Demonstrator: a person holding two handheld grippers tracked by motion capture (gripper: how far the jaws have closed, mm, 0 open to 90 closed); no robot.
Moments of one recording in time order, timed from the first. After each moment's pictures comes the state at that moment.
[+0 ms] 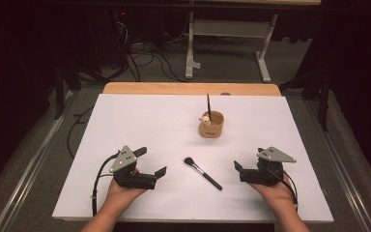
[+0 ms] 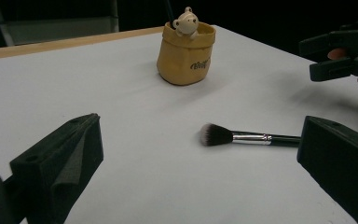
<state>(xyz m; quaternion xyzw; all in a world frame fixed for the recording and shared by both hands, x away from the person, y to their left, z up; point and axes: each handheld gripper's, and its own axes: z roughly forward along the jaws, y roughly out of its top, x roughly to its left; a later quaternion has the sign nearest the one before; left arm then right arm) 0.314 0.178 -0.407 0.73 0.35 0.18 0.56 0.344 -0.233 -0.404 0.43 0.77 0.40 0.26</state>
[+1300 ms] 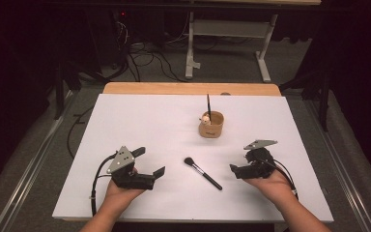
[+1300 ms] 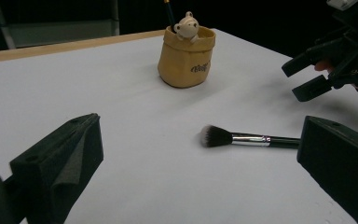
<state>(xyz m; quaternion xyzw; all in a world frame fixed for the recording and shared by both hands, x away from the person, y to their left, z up) 0.312 0.182 -0.406 0.72 0.35 0.18 0.56 0.370 -0.213 -0.398 0.43 0.84 0.27 0.16</state>
